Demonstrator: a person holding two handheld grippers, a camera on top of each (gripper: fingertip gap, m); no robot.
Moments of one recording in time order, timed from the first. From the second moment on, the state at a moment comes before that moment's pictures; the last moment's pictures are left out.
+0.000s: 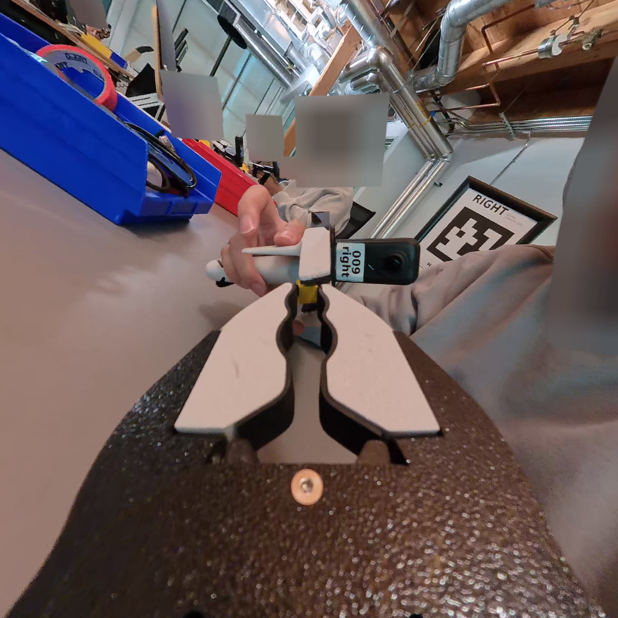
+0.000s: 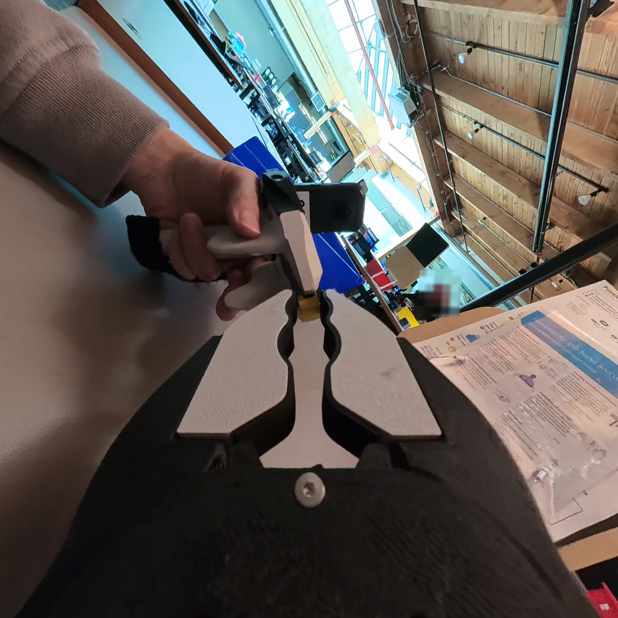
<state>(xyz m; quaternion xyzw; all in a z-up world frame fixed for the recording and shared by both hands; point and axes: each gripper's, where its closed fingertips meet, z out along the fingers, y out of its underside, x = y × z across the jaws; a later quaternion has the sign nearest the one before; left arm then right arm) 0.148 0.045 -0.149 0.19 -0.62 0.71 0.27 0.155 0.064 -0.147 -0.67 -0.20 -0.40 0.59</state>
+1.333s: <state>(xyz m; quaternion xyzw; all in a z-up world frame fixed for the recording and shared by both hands) 0.157 0.034 -0.209 -0.08 -0.81 0.52 -0.27 0.154 0.032 -0.226 -0.87 -0.09 -0.05 0.47</state>
